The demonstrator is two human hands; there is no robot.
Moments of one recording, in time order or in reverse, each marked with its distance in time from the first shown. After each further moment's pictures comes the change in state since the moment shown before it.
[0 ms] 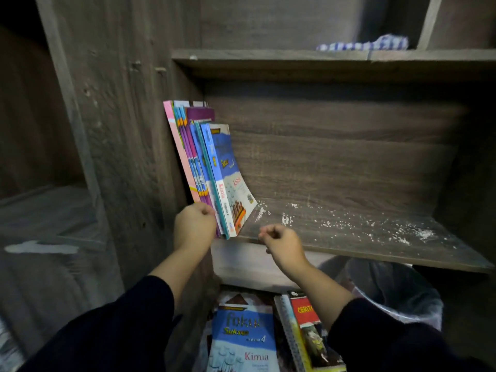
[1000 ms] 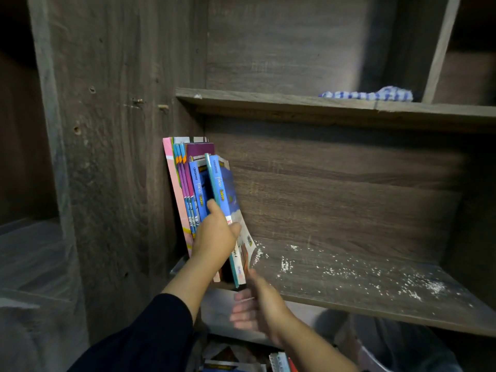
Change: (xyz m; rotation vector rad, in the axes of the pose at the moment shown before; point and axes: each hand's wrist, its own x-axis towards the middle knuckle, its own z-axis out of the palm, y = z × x) left_hand 0.052 0.049 0.033 0.197 -0.054 0.155; right_hand 0.008 -0.009 0.026 0.412 -0.291 0.522
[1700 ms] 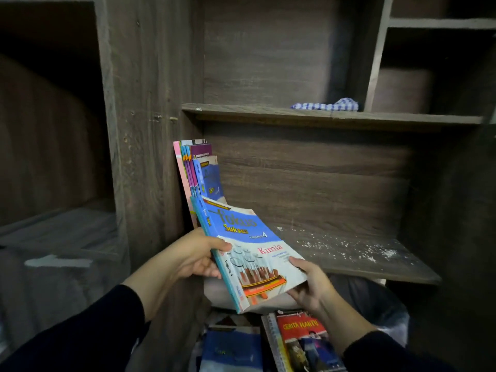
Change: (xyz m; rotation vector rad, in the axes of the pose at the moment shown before) left_hand -0.100 -0.009 -0.082 -0.606 -0.692 -0.363; right_hand -0.099 0.010 -0.079 0.475 0.098 -0.105
